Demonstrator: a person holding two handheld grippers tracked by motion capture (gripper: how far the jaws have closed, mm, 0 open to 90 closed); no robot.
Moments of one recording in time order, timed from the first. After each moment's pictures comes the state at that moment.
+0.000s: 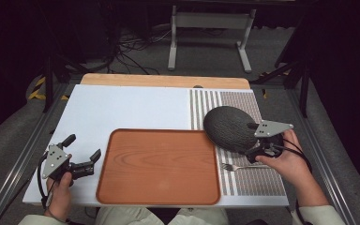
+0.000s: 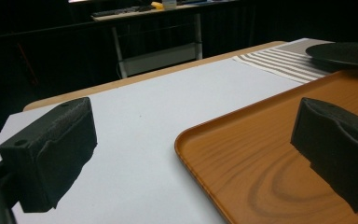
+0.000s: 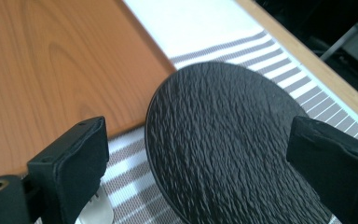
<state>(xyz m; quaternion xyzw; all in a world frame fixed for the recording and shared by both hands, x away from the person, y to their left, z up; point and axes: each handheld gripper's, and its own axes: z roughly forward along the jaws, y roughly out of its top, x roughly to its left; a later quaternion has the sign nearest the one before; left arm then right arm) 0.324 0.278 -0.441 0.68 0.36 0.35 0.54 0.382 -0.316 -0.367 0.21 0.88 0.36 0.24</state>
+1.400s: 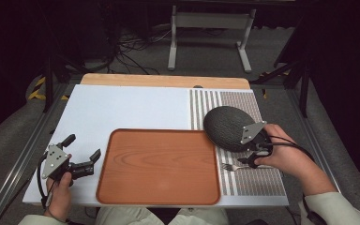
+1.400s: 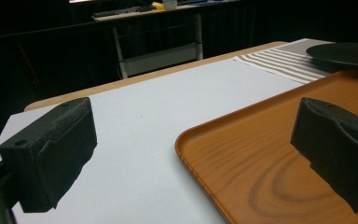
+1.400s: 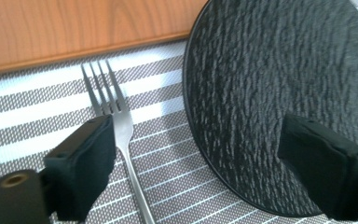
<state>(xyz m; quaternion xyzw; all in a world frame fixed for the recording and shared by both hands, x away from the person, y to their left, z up) 0.324 0.278 -0.441 0.68 0.36 0.35 0.54 0.395 -0.296 -0.372 0.13 0.96 0.17 0.15</state>
